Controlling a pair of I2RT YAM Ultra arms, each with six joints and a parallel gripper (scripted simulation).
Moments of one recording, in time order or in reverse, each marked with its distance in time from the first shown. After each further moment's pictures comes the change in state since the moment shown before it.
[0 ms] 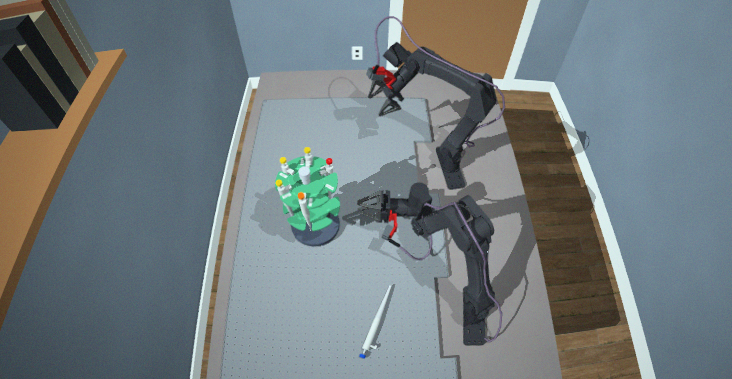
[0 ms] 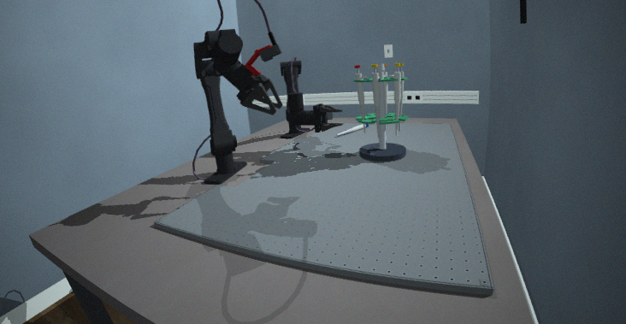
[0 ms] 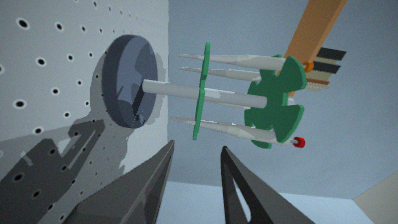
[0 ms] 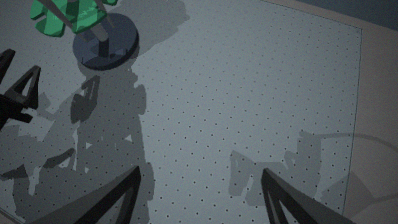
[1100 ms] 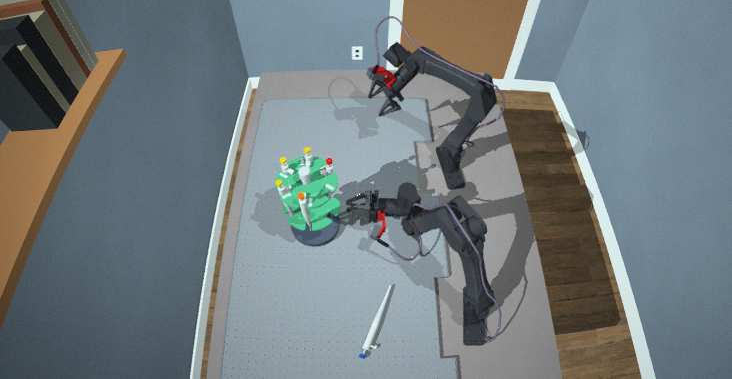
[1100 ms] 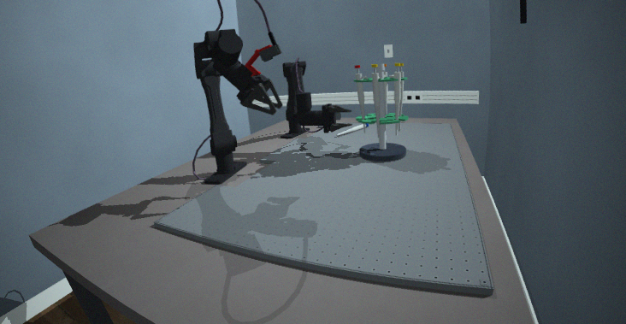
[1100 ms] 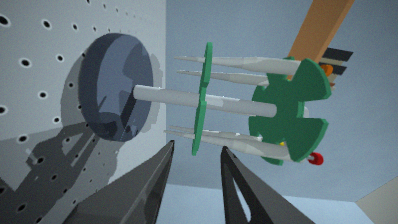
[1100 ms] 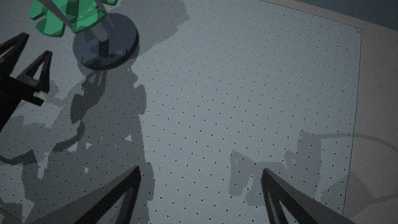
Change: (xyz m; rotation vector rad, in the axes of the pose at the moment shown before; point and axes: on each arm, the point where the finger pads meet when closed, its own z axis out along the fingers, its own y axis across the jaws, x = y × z) left arm 0.000 0.001 0.035 0.001 -0.001 0.000; right arm 0.000 0.000 0.000 0.000 0.000 0.000
